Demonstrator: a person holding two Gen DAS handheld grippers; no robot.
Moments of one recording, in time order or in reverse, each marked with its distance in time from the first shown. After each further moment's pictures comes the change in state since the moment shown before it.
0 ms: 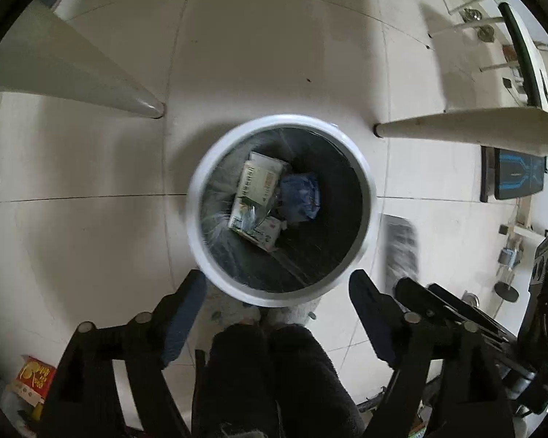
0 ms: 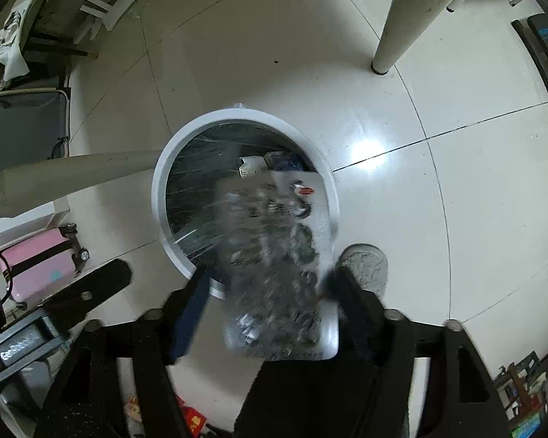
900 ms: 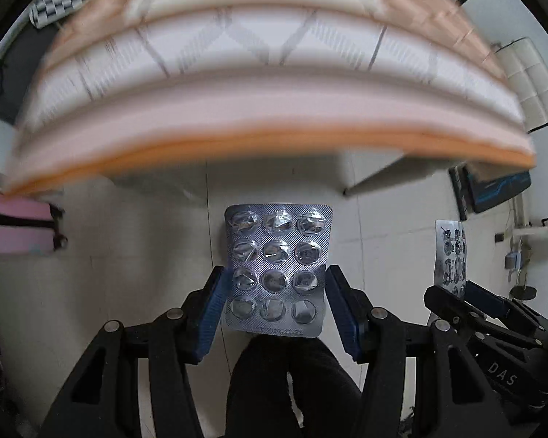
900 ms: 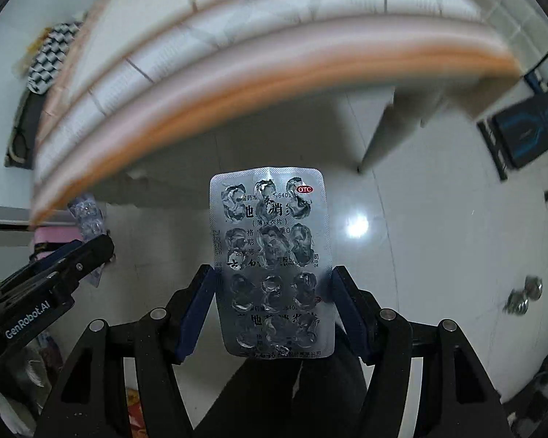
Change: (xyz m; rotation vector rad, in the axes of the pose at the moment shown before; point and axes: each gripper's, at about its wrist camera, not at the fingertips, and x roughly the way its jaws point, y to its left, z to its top) left arm -0.247 -0.059 -0.084 0.124 -0.292 0.100; right arm -0.309 0.087 -0.088 -0.163 -0.250 -0.047
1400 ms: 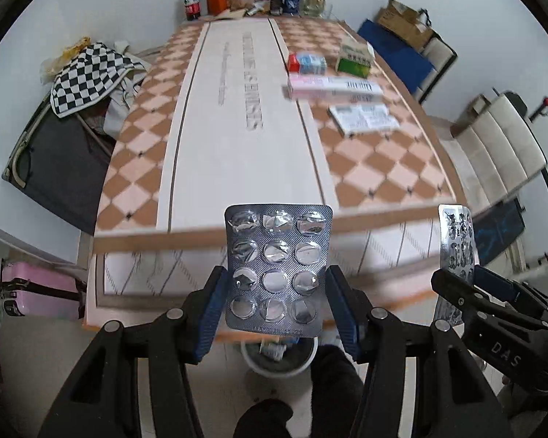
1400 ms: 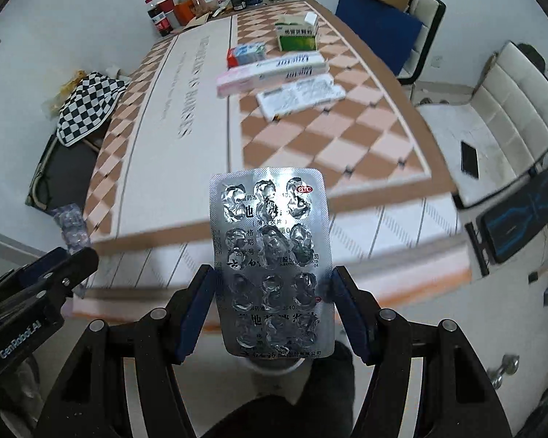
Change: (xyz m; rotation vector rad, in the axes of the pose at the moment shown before) left arm -0.183 -0.021 0.088 0.050 -0.313 0.035; right arm -0.171 0.037 0.126 -0.106 -0.306 -0.003
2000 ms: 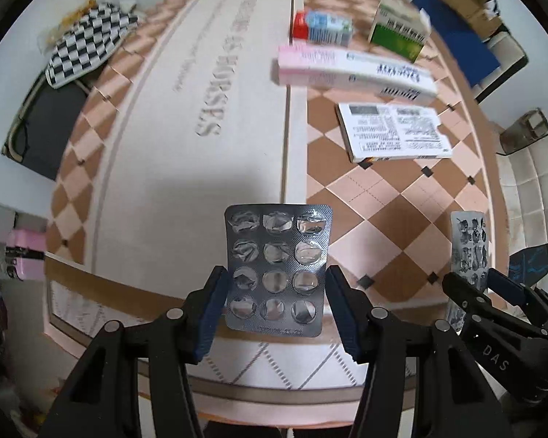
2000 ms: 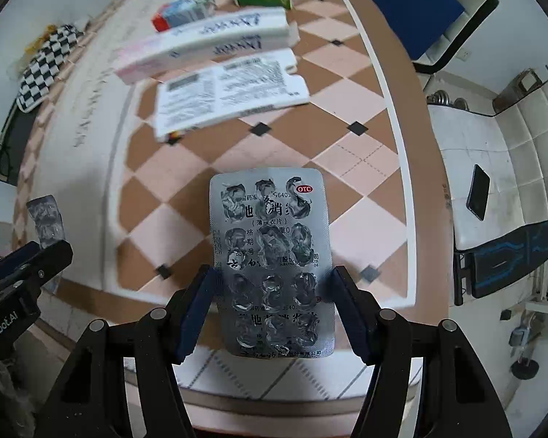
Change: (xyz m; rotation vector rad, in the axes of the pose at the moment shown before) left arm 0.116 -0.098 0.120 -0.158 0.138 0.141; right arm 0.156 -0.110 0.158 -0.144 0.201 -0.061
